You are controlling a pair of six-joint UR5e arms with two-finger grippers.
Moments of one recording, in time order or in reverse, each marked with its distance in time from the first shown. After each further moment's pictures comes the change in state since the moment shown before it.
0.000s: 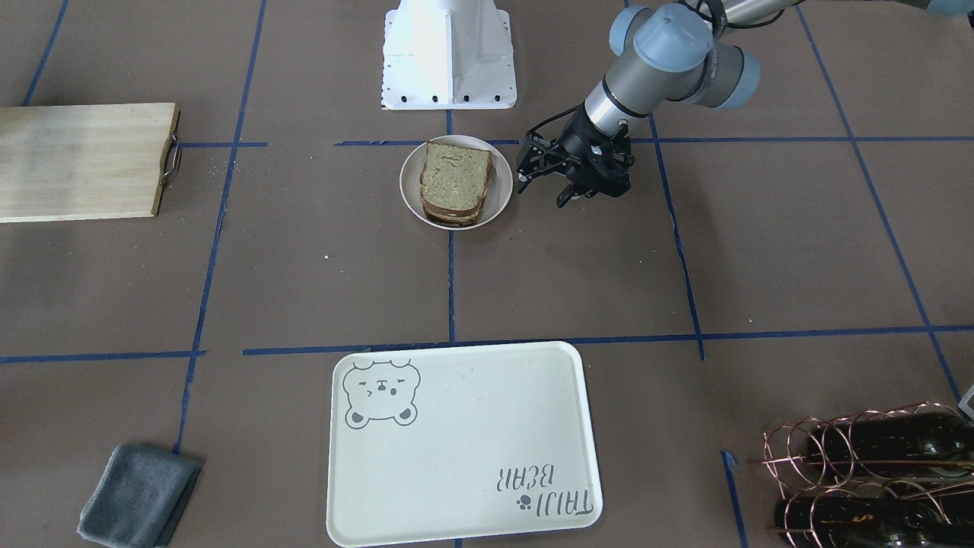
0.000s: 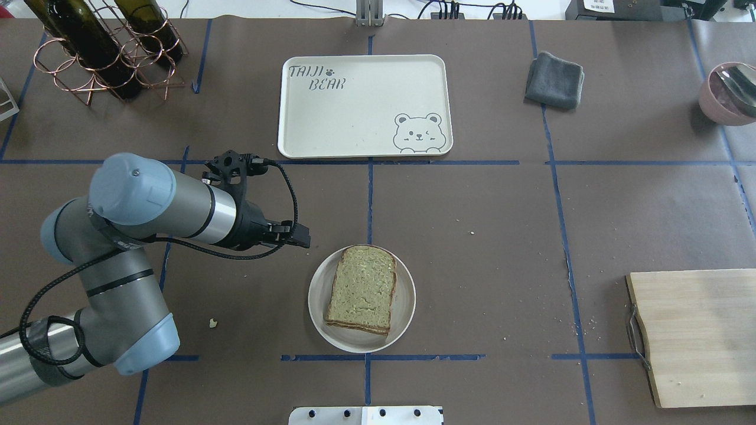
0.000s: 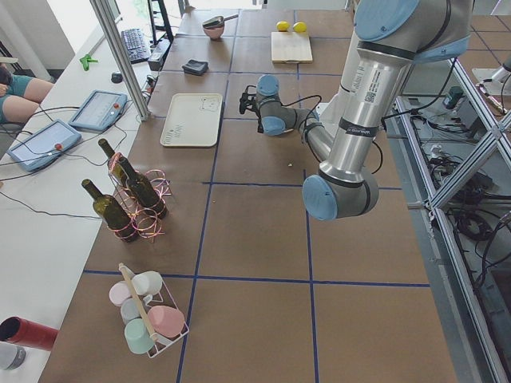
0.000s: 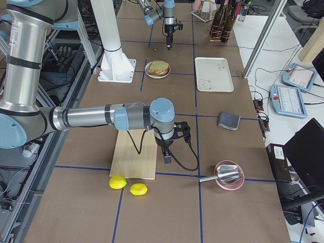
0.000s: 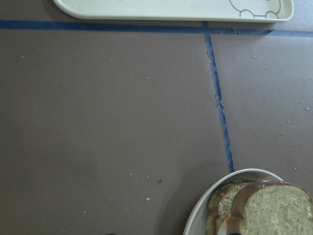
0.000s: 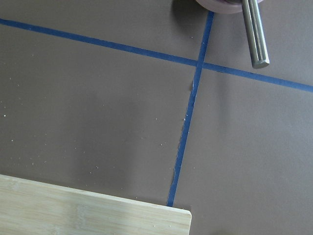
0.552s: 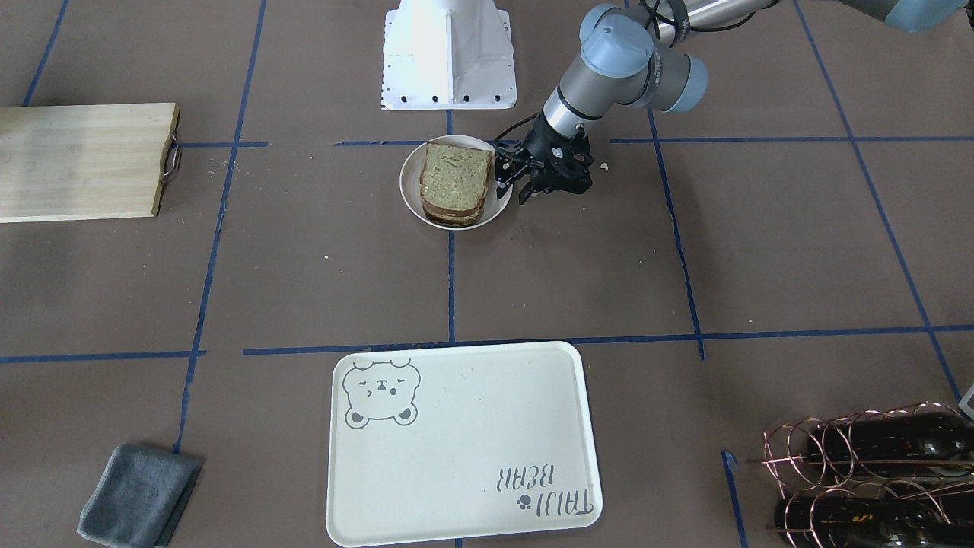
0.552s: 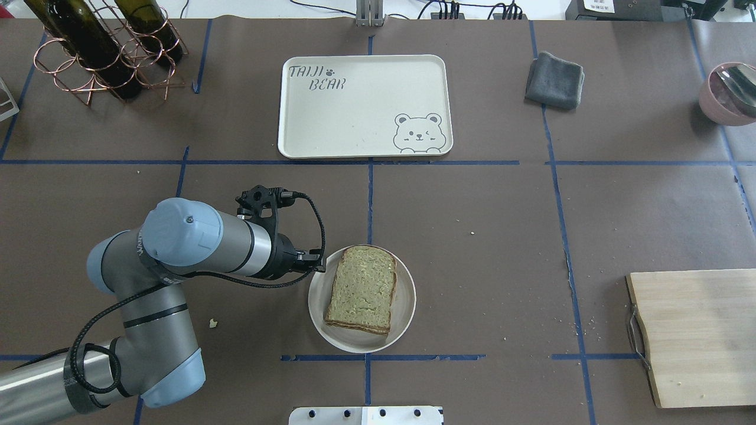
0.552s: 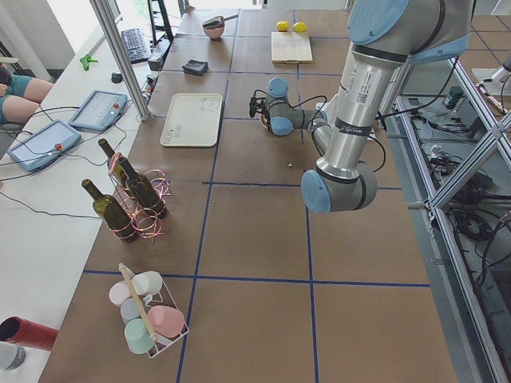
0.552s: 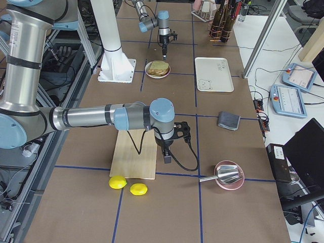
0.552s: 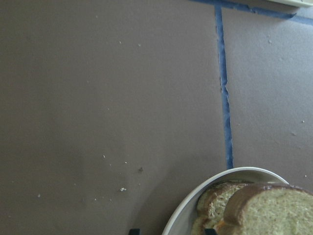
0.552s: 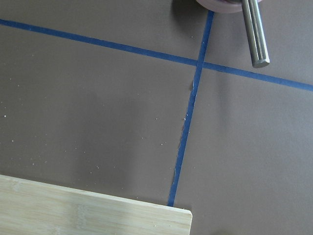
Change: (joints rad) left arm 0.098 -0.030 0.052 -0.002 0.095 -0.080; right arm 0.000 0.000 0.000 -0.001 0.001 0.003
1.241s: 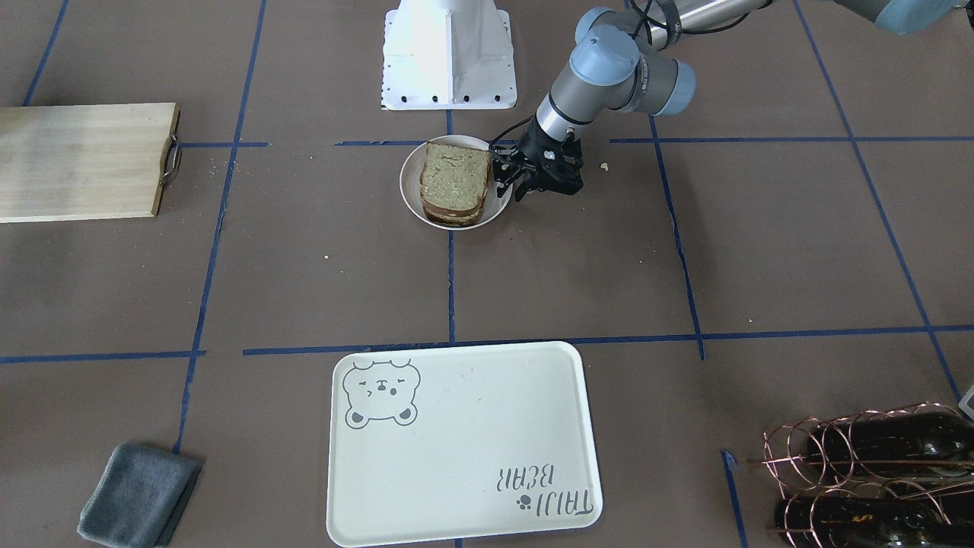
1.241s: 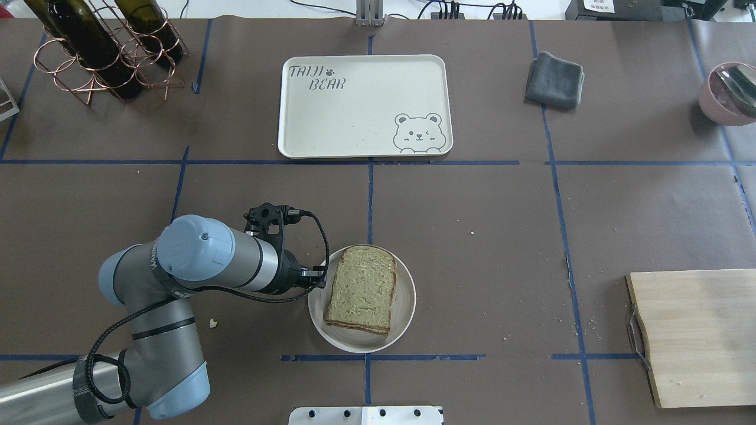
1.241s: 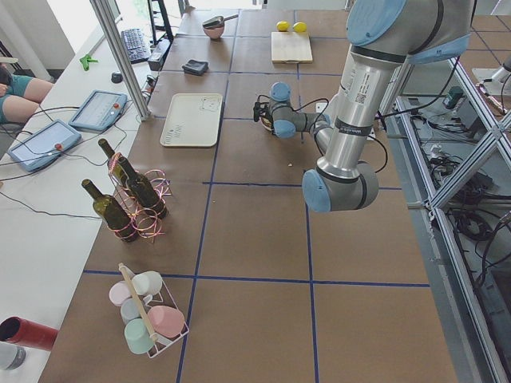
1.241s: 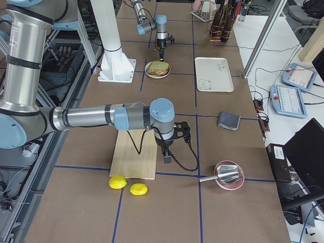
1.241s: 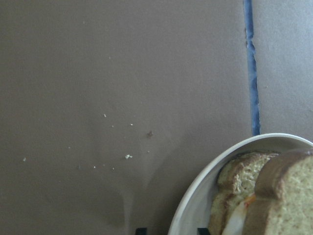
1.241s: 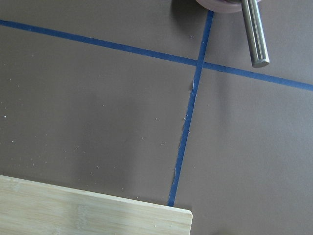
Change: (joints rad) left arm 0.036 -0.002 0.029 -0.001 0.003 -0.001; right arm 0.000 0.000 0.000 0.000 0.000 0.002
